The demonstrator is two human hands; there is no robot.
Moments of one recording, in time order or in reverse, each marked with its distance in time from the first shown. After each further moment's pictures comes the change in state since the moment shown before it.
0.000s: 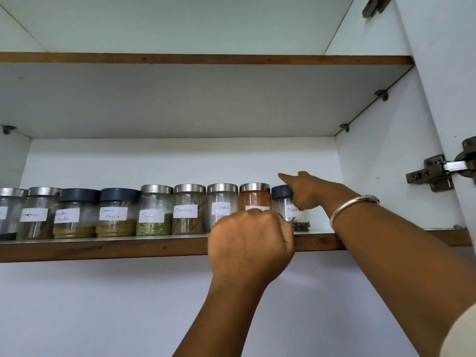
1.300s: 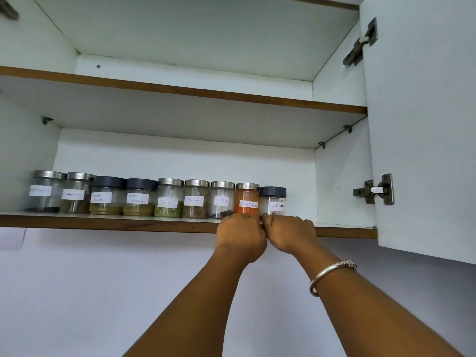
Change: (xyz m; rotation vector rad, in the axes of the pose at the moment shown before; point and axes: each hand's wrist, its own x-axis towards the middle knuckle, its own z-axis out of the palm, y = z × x) left_hand -0.005 -0.007 -0.030 0.003 -0.518 0.107; right_hand -0.161 -0.065 0.008 -0.001 0.100 0.120
